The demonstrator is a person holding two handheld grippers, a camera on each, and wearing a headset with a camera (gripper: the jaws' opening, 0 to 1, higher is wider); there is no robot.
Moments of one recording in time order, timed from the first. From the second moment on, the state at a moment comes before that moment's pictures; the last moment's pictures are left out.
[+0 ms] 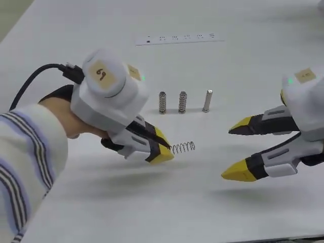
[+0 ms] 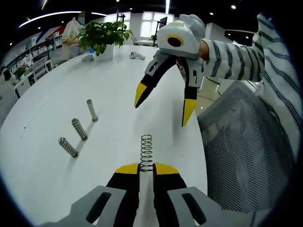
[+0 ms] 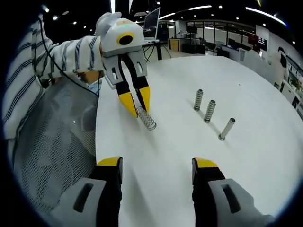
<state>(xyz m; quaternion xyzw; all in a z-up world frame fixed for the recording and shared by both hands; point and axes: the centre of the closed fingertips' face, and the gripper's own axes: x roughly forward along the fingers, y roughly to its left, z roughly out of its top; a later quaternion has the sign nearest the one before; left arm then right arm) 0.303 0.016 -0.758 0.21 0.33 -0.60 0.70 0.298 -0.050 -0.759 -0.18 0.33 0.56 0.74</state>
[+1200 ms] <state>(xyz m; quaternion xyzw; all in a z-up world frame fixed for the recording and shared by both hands) 0.281 0.002 -0.757 0.18 0.31 -0.61 0.71 0.279 -0.007 -0.754 -0.18 0.31 0.64 0.68</state>
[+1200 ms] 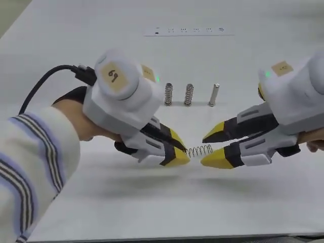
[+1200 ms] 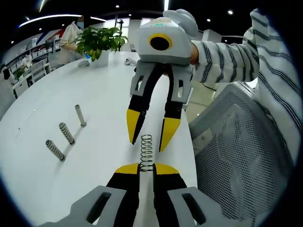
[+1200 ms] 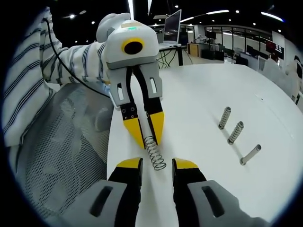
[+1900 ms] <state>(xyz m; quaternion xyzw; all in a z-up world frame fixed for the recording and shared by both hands) 0.278 0.002 -0.752 0.16 0.29 -0.62 0.71 0.275 -0.005 -0.750 -0.21 0.30 0.66 0.66</state>
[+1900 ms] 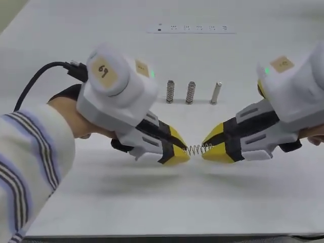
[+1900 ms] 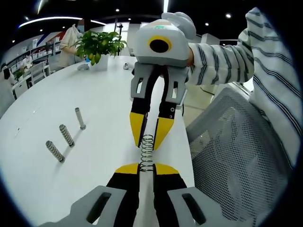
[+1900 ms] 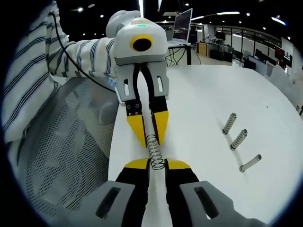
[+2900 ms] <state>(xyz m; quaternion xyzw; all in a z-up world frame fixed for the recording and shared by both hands) 0.275 -0.027 -0.756 0.19 0.23 -0.63 0.72 0.269 -0.019 -0.730 -0.29 0.31 0.66 0.62</state>
